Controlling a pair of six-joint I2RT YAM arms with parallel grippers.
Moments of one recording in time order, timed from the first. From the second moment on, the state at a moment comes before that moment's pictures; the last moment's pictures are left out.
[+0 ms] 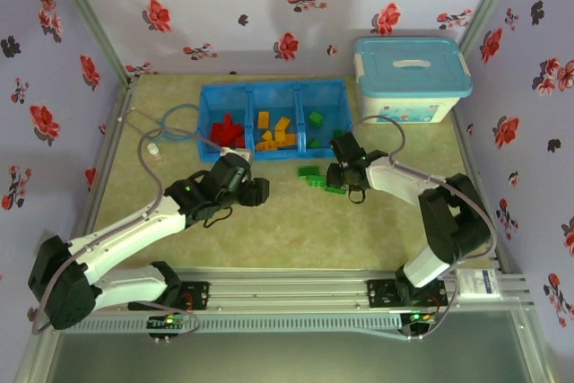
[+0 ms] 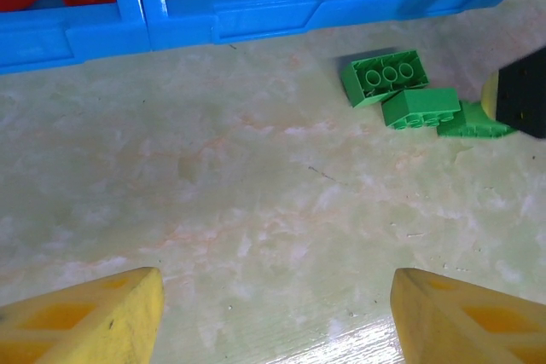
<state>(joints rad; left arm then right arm) -0.85 1.15 0.83 -0.51 -0.18 -0.59 0.54 1.57 0.89 -0.48 0.06 0.59</state>
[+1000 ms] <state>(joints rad) -0.85 1.11 0.78 -0.50 -0.18 -0.59 0.64 1.56 0.86 -0.55 0.08 0.79</state>
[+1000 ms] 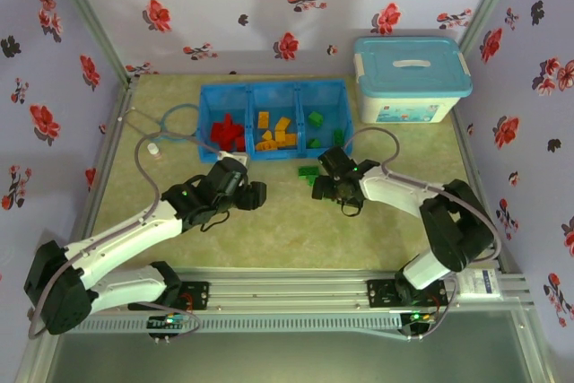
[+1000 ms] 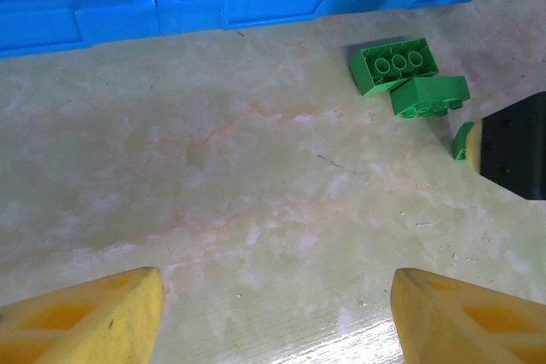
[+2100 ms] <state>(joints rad) -0.84 1.05 0.75 -0.53 -0.20 -0.59 0.66 1.65 1.25 -0.76 0.21 0.69</state>
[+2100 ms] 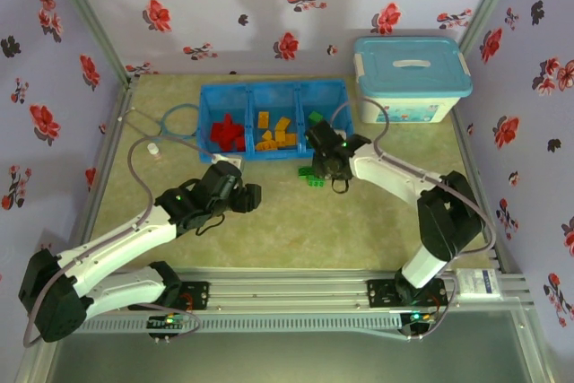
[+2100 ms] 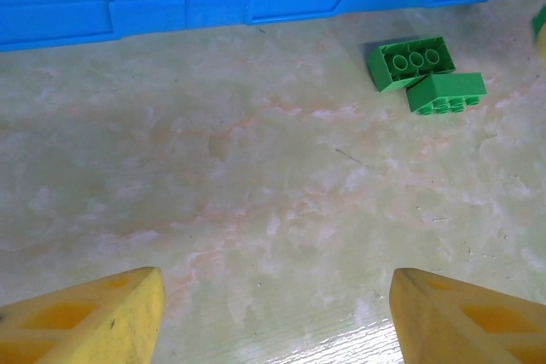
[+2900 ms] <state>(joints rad) -0.94 1.29 0.83 -0.45 -0.18 -0.63 0.58 1.68 1.56 -0.84 0.23 0.55</state>
